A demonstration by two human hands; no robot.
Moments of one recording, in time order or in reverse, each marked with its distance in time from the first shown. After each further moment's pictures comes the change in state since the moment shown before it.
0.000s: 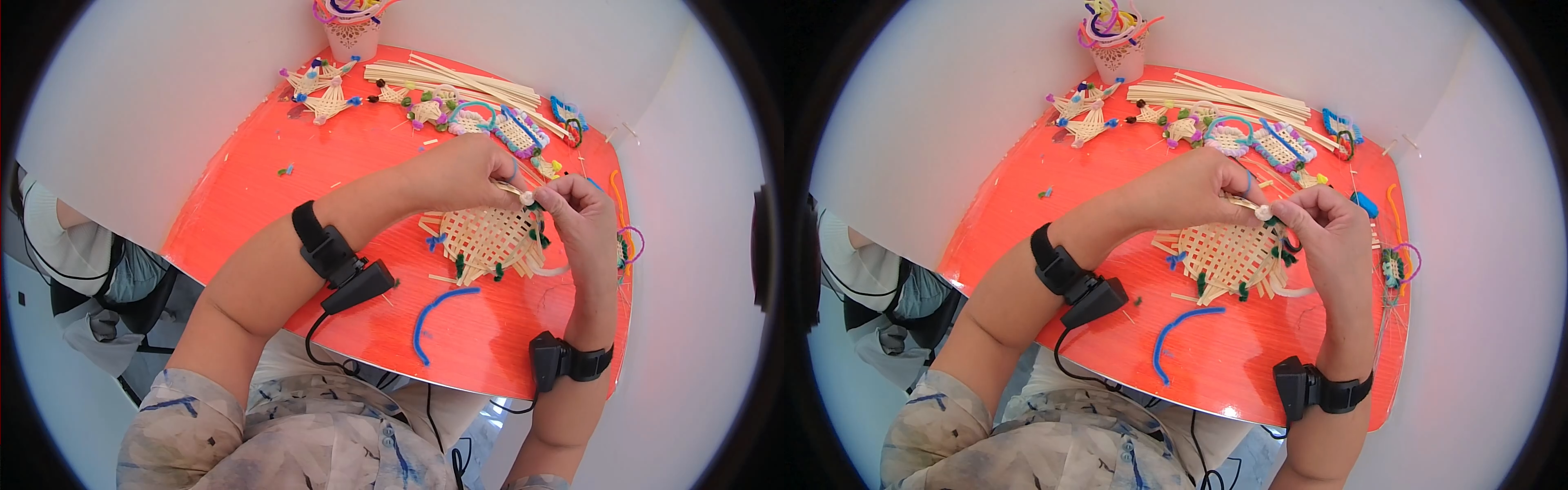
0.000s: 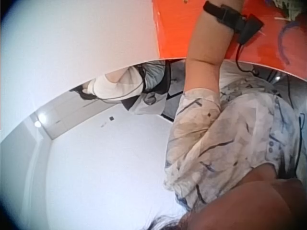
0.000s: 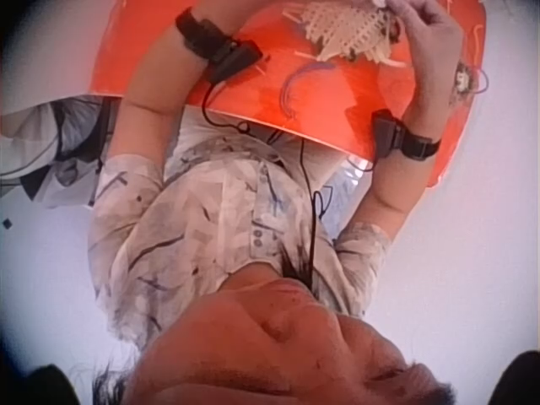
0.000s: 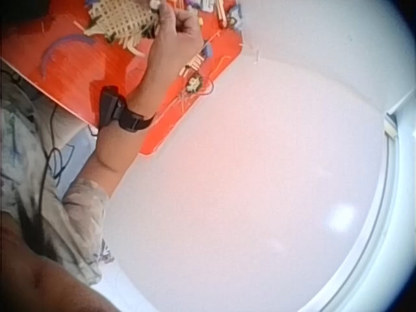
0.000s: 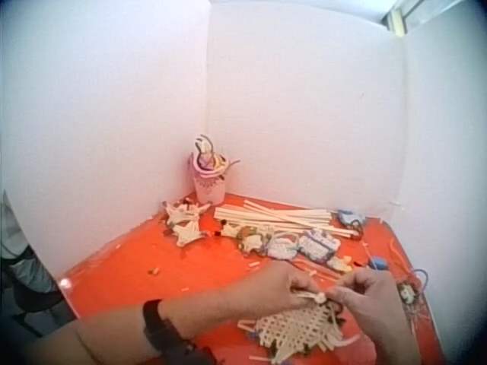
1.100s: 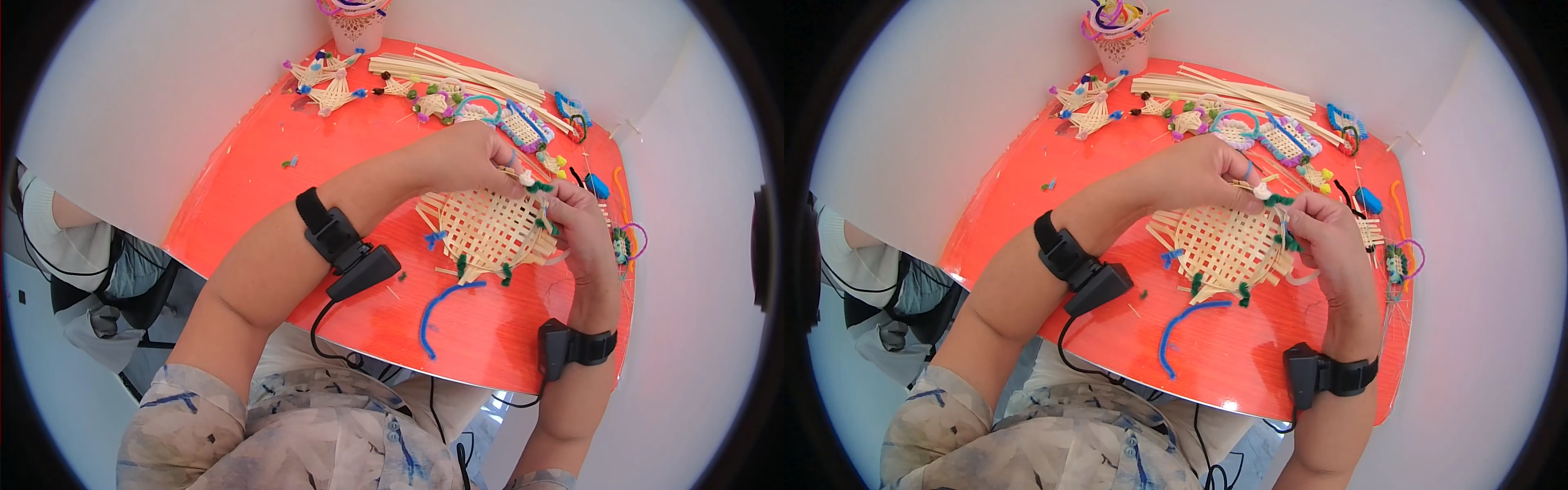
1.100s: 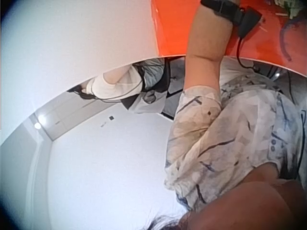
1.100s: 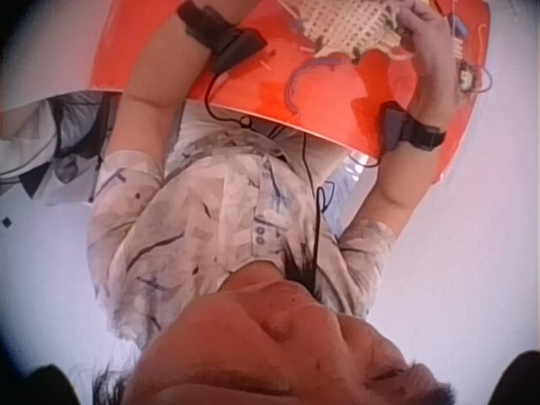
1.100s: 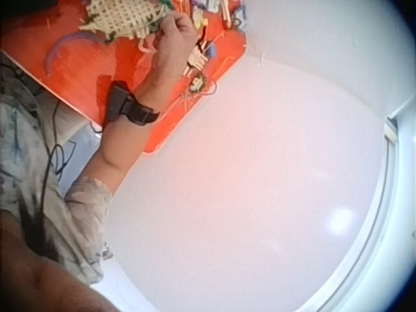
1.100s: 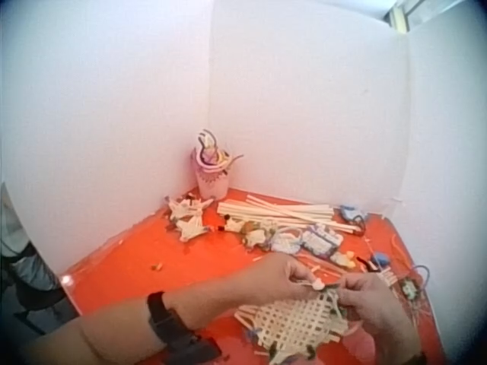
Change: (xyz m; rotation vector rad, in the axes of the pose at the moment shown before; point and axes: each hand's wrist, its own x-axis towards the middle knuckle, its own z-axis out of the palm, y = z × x) left_hand 0.005 -0.013 -0.008 -0.165 -0.069 -0.096; right_hand 0.010 0.031 -0.006 0.306 -0.266 0.285
